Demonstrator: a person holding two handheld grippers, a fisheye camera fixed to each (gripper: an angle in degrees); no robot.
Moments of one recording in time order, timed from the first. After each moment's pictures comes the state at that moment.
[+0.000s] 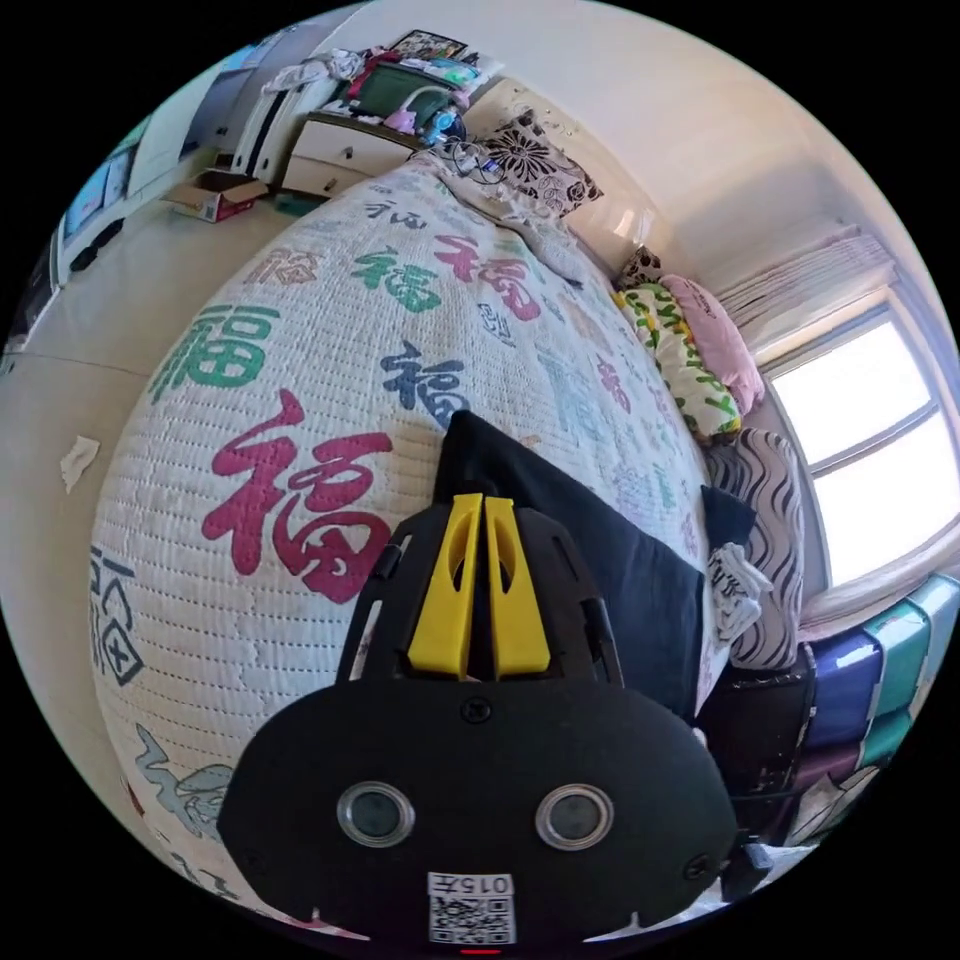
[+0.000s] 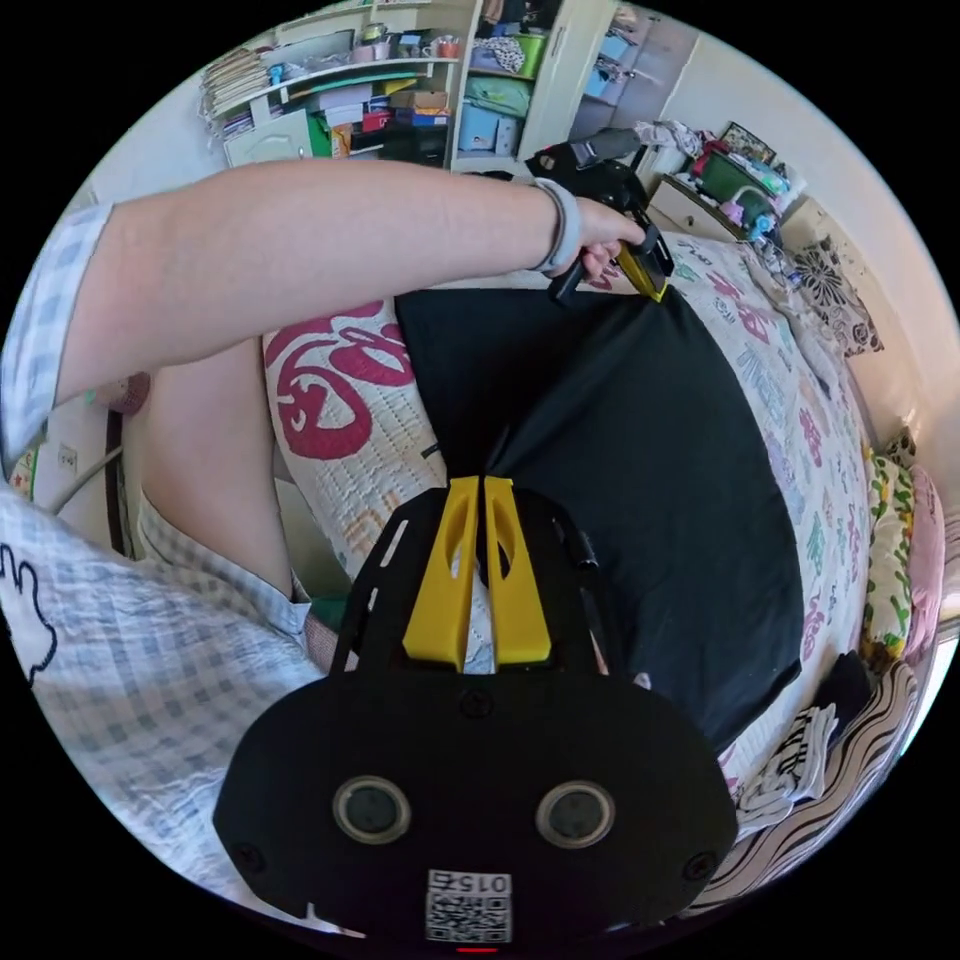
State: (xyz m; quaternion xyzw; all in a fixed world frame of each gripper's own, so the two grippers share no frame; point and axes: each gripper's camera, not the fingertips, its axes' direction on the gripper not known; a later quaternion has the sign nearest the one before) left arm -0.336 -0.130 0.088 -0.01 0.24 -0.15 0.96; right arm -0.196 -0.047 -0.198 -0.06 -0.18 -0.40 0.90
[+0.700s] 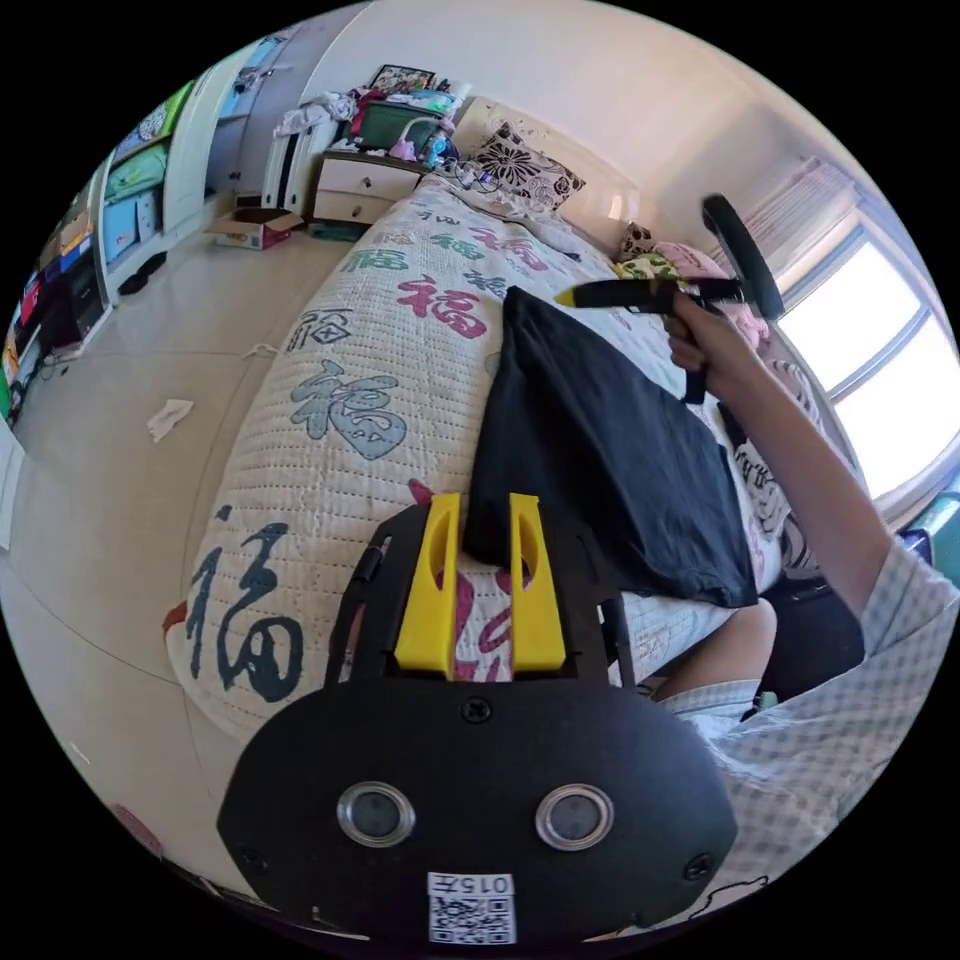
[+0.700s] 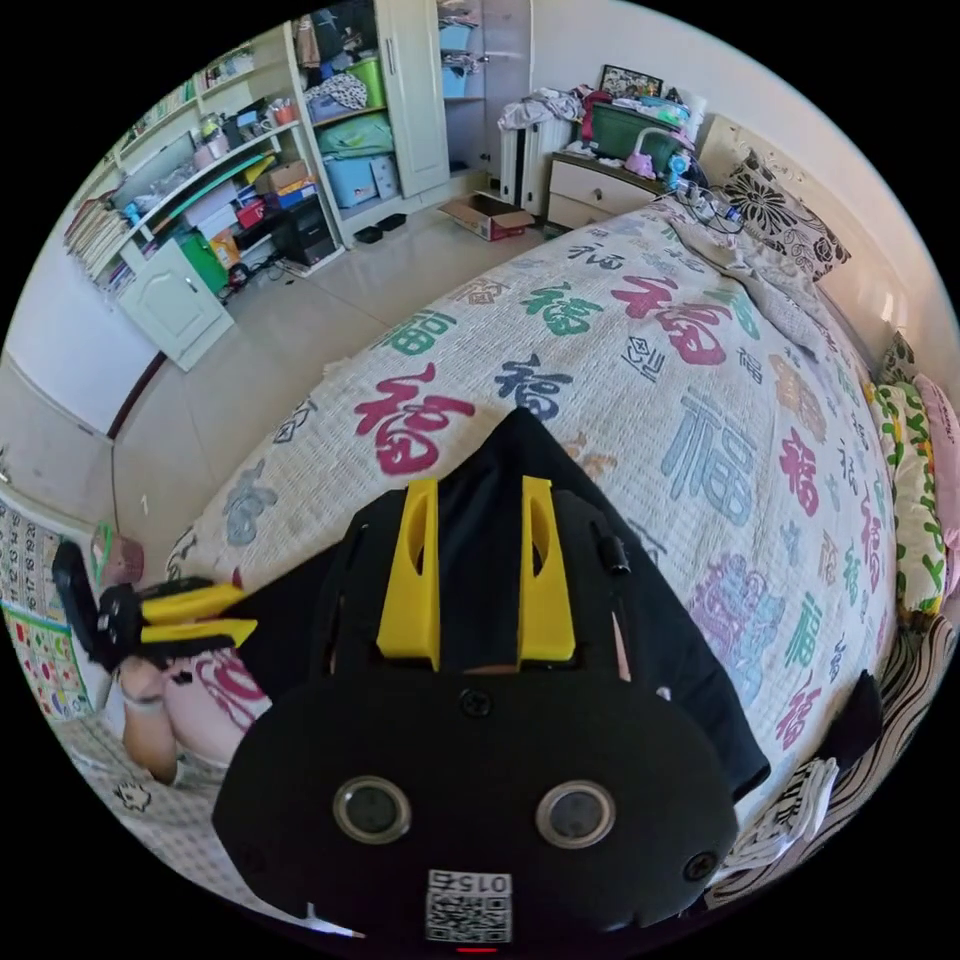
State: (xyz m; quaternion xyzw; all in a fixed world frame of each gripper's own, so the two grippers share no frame) left arm -0.388 0.113 -0.032 0.02 0.19 -0.13 0.97; right arm -0.297 -0.390 -0.116 -0.05 -0.19 -0.26 0.95
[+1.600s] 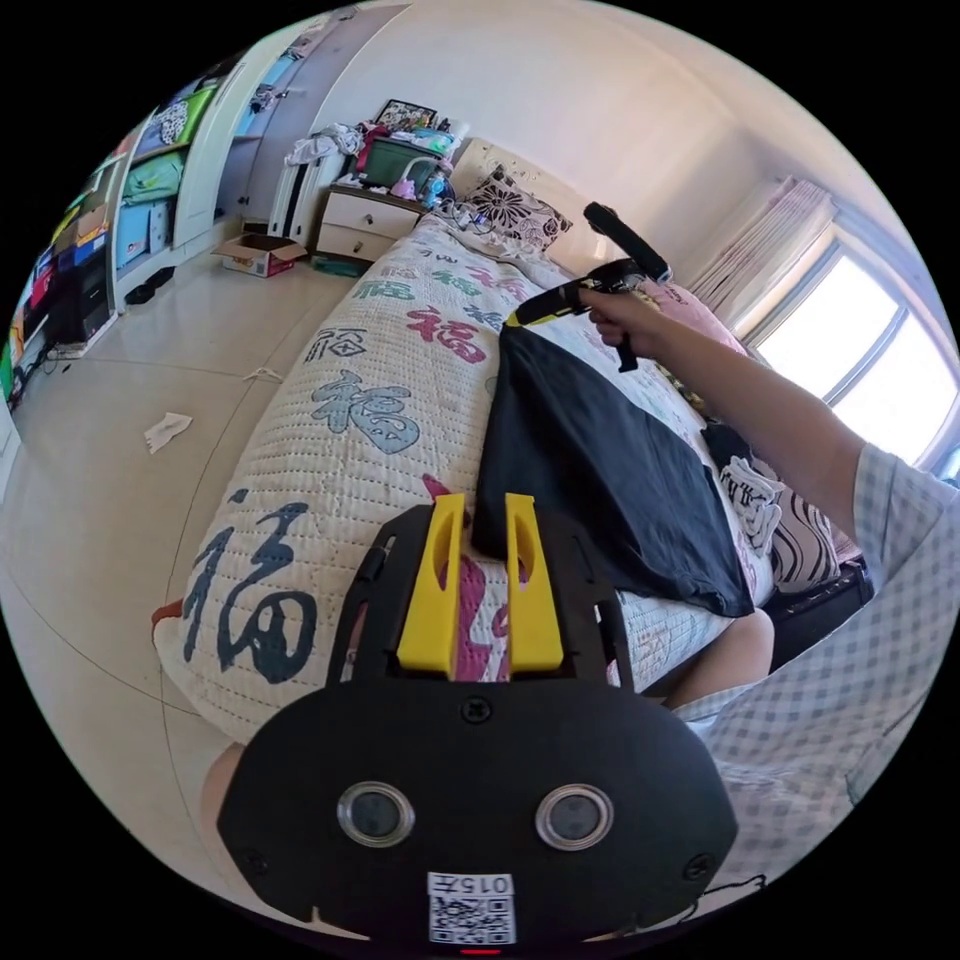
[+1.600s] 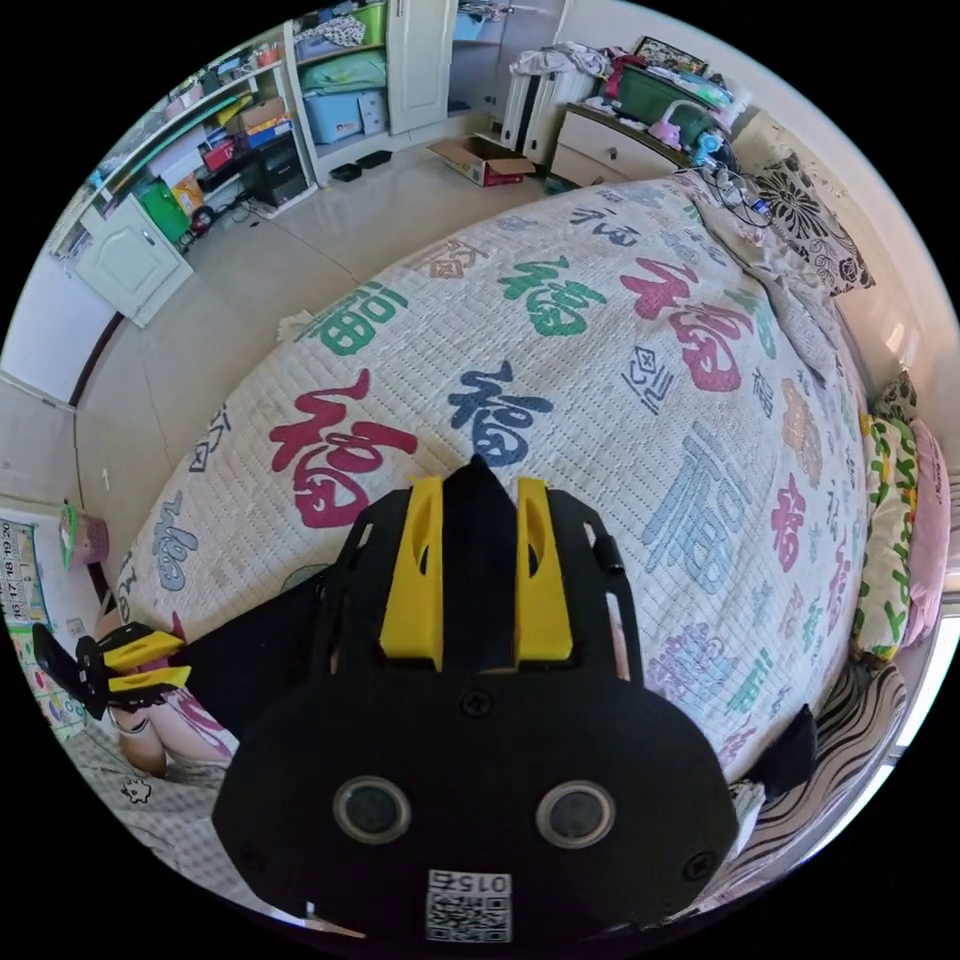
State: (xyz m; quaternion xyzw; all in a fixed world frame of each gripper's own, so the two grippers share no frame) left arm -0.385 0.179 -0.077 0.09 0.19 -0.14 0.97; right arm -0.302 -0.525 -0.040 -0.12 -0.12 -0.31 0.94
